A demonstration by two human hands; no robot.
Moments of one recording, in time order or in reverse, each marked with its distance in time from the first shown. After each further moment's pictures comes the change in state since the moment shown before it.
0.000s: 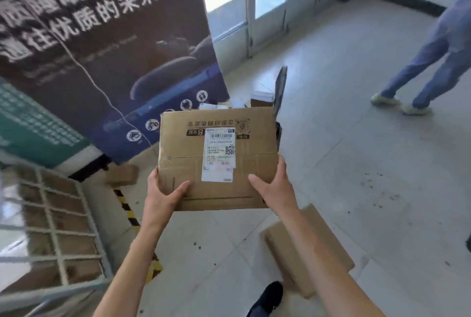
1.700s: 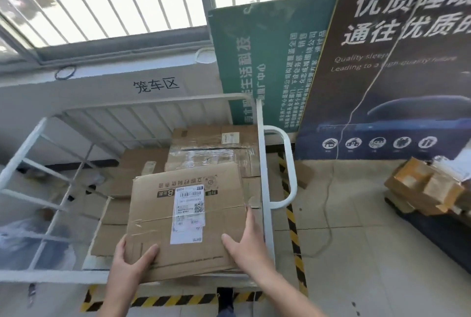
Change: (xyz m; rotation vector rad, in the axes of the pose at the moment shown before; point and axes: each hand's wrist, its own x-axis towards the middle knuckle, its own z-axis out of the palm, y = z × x) left_hand -0.074 -0.431 -0.835 -0.261 0.741 -0.650; right_hand -0.294 -0.244 0.901 -0.348 -0.866 -0.136
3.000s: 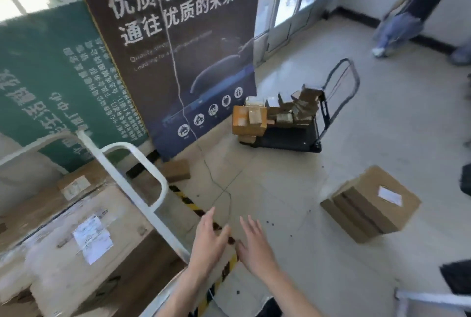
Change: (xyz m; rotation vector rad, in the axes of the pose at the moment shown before) left_hand -0.163 0.003 0.278 0.620 -1.072 0.768; right_hand -0.139 0.190 -0.049 -0.162 0.618 0.301
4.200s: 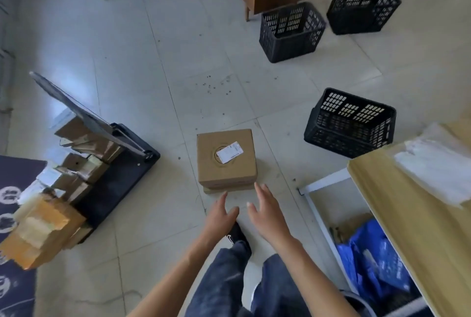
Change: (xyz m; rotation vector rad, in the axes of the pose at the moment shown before) left_hand 0.136 0.375 0.647 0.623 -0.929 0.313; right_hand -0.049 0.559 -0.351 0.751 0.678 0.787
